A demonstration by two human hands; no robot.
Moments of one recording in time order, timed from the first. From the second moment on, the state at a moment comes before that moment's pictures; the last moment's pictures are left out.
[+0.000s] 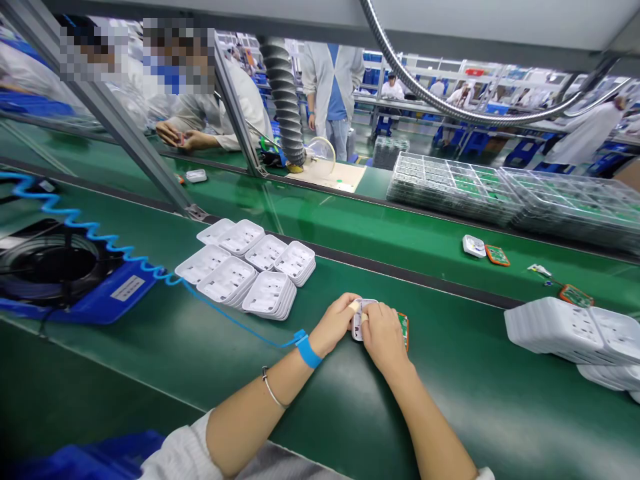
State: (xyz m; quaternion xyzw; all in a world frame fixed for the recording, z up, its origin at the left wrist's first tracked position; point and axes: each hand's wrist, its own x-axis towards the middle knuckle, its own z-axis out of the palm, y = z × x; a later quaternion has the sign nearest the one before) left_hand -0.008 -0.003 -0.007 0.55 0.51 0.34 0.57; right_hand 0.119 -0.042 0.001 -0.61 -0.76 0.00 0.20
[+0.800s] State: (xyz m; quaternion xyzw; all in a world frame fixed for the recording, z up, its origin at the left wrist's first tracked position) left_hand -0.013 -0.004 -0.003 0.64 0.54 0.30 0.46; right_hand 0.121 -0.040 -0.010 -0.57 -0.79 0.03 0.21
